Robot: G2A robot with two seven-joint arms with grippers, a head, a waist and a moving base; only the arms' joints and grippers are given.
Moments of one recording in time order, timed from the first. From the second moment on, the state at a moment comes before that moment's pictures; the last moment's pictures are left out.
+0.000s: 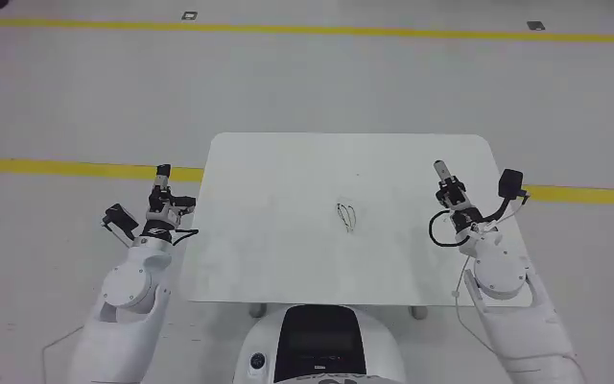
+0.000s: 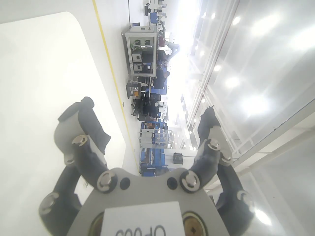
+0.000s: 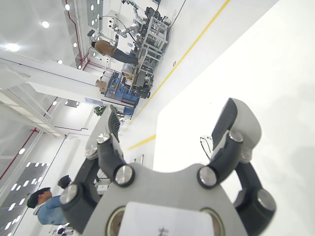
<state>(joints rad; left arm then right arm) 1.73 -1.15 -1.60 -1.80 -0.42 0.00 0.00 -1.67 -1.13 1.51 -1.84 -0.09 0.11 0.09</state>
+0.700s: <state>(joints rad) 1.73 -1.15 -1.60 -1.80 -0.42 0.00 0.00 -1.38 -1.15 1.26 -1.78 -0.55 0.34 0.37</state>
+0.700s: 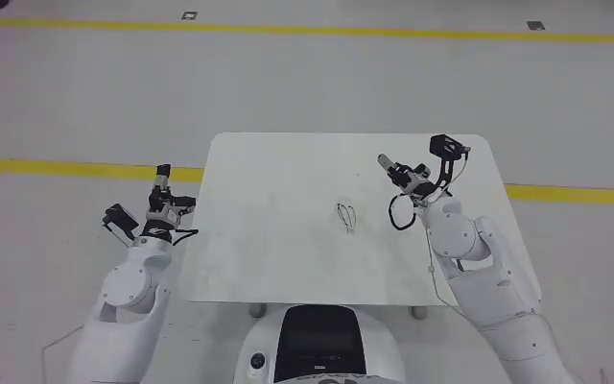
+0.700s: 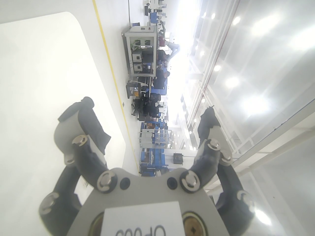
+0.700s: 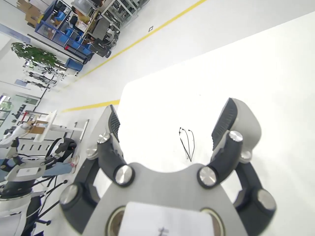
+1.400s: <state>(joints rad) 1.73 -1.15 -1.60 -1.80 -0.42 0.00 0.00 -1.06 -1.16 0.98 -1.69 -1.04 0.31 1.02</state>
